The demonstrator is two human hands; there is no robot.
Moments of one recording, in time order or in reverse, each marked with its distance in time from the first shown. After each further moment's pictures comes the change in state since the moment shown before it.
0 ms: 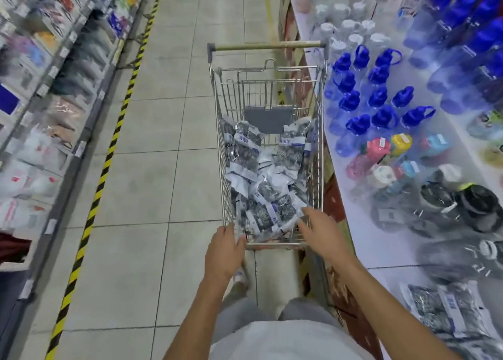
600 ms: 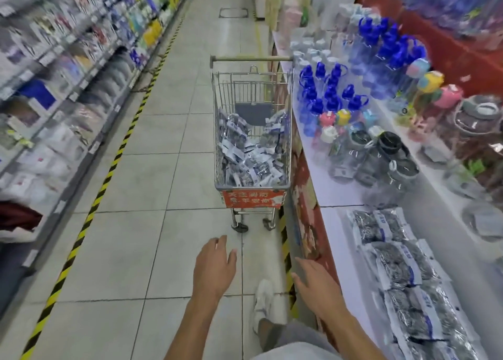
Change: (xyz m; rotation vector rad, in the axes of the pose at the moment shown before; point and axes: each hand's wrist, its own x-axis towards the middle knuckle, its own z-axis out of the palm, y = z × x) left_hand -0.349 -0.046 0.096 0.095 0.233 0.140; right_hand -0.408 0.110 0.104 -0.040 0.002 -0.054
